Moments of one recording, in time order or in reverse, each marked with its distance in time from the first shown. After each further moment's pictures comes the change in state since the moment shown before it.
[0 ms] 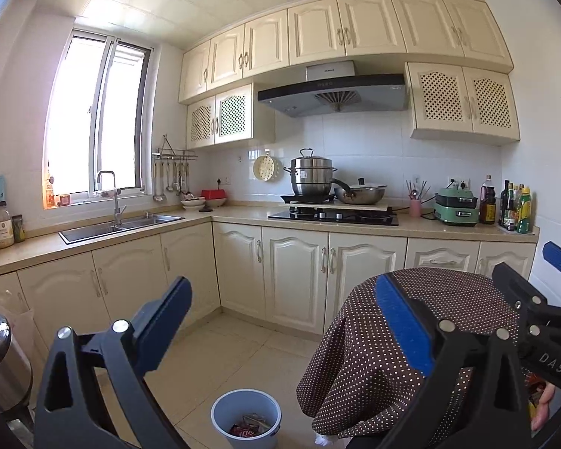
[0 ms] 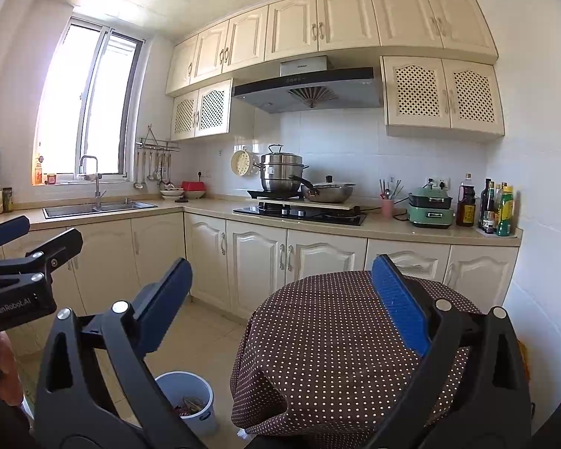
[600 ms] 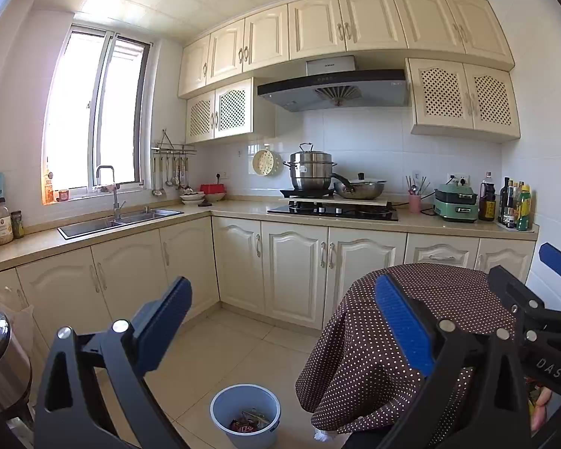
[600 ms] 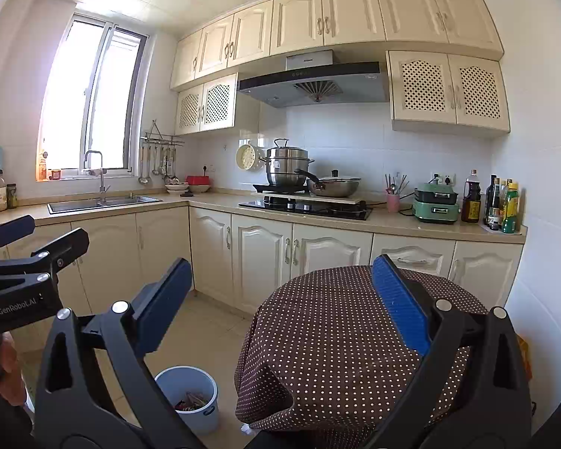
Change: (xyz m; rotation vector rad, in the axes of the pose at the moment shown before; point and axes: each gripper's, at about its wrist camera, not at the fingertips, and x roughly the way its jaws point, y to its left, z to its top) left arm 0.002 0.003 -0.004 -0.006 0.018 -0.005; right arm 0.005 0.001 -0.002 -0.003 0.025 0.023
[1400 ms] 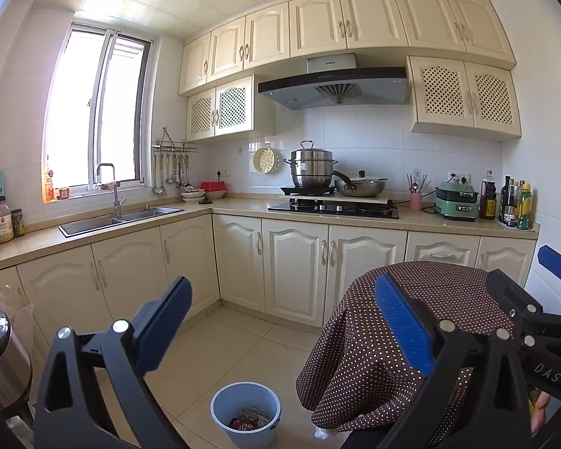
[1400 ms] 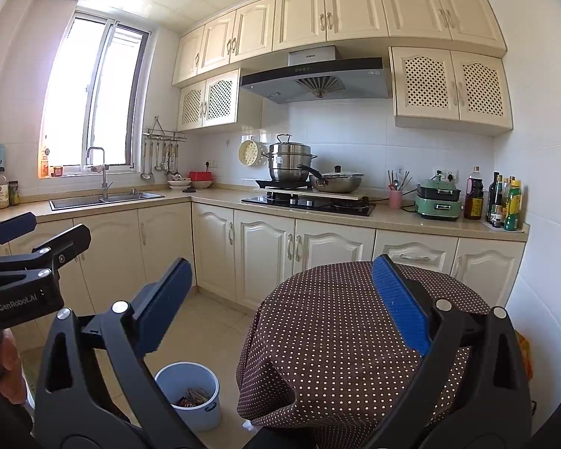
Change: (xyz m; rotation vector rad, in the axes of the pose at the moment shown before) left arm 0.003 0.003 0.000 -0.001 0.011 -0.002; right arm 0.004 0.001 -0.002 -0.002 0.010 0.005
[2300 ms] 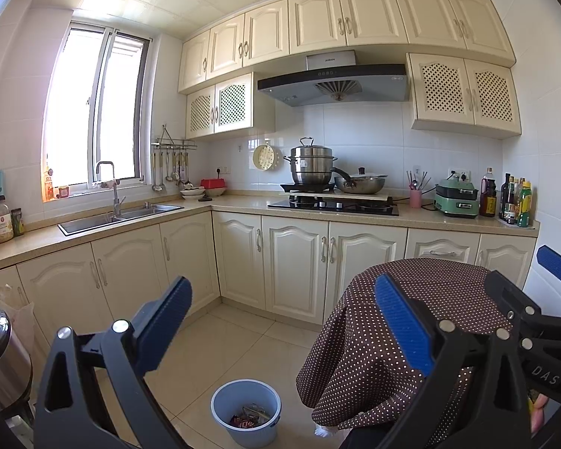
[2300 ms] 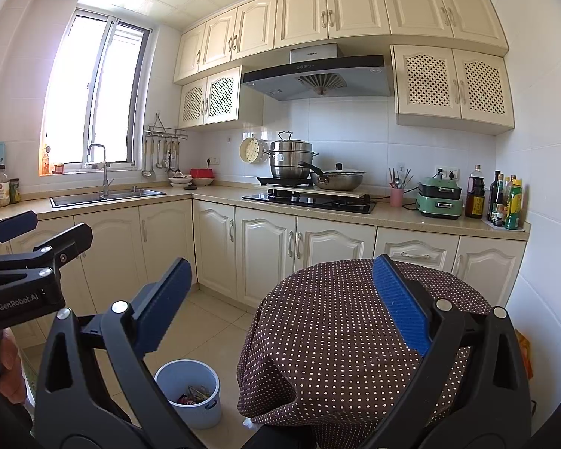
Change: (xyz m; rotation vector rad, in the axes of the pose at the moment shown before) left arm 0.001 0.000 -0.002 0.002 0.007 0.003; right arm 0.002 0.003 -0.006 -0.001 0.007 0.004
